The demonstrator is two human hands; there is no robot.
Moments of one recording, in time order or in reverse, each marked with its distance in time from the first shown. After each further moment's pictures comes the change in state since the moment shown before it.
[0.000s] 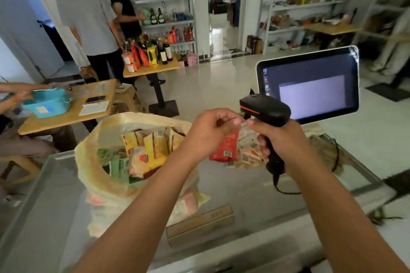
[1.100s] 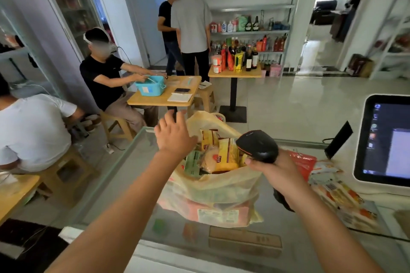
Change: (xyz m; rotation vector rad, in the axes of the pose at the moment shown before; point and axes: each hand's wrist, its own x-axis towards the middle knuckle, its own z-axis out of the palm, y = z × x) left_hand -0.091 -0.069 -0.171 1.086 0.484 -0.823; right_hand 0.019 0.025 0.126 -0.284 -0.454 -0.100
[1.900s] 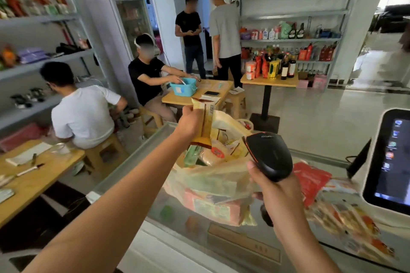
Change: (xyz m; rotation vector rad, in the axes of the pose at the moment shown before) left_hand -0.034 0.061 -0.037 -0.916 -0.053 -0.349; right_hand -0.049 0.024 -0.036 0.378 -0.034 -0.146
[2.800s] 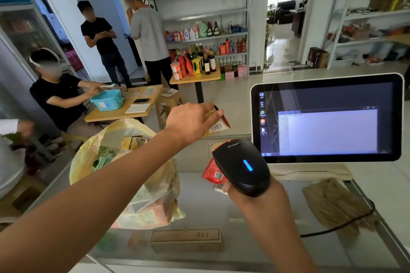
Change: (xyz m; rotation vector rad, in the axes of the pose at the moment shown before) left_hand -0.085 0.095 0.191 0.876 -0.131 1.033; right_hand -0.059 -0.028 -0.153 -0.197 0.271 0.093
